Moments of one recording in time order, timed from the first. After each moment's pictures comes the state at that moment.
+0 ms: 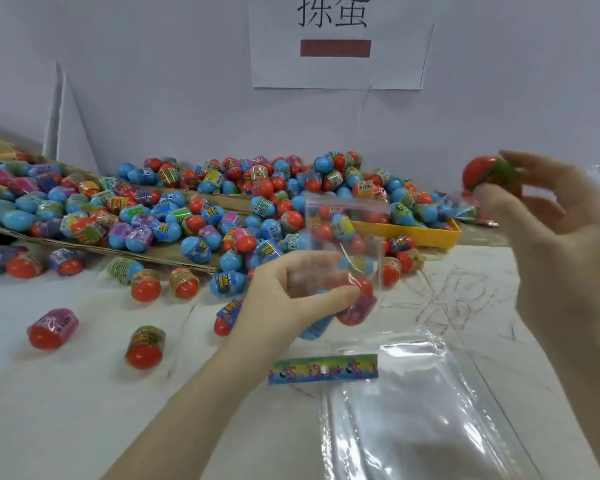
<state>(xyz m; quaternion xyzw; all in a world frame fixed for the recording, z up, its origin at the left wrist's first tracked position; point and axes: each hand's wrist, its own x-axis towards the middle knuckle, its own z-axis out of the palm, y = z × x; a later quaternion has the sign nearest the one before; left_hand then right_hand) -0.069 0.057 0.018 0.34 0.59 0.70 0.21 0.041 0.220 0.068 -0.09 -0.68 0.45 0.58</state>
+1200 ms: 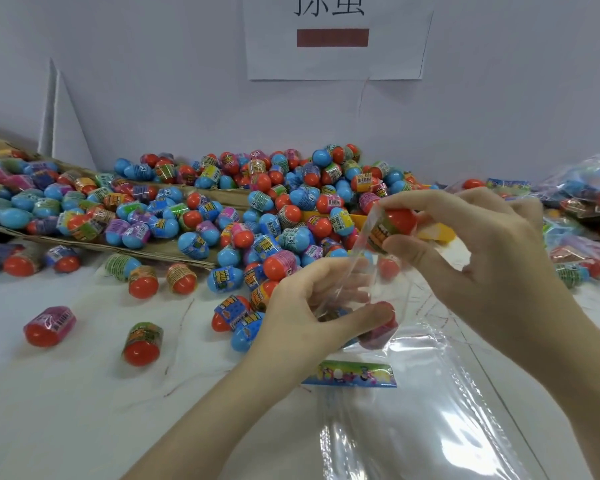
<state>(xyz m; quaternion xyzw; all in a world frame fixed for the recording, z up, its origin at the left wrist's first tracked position) -0.049 0.064 0.012 0.41 0.61 0.66 0.18 0.047 0.183 0.071 -0.08 -0.93 0.06 0.37</state>
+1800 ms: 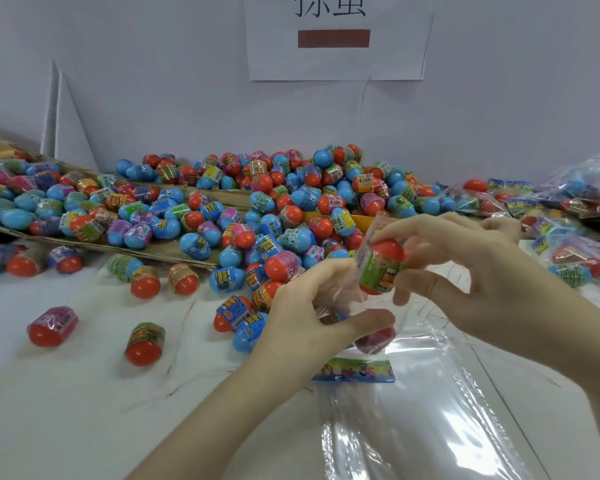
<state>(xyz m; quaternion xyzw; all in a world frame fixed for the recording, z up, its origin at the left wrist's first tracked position) -0.050 0.065 0.009 0.42 0.65 0.61 0.15 0.054 0.189 0.079 -0.04 -0.97 0.16 0.17</state>
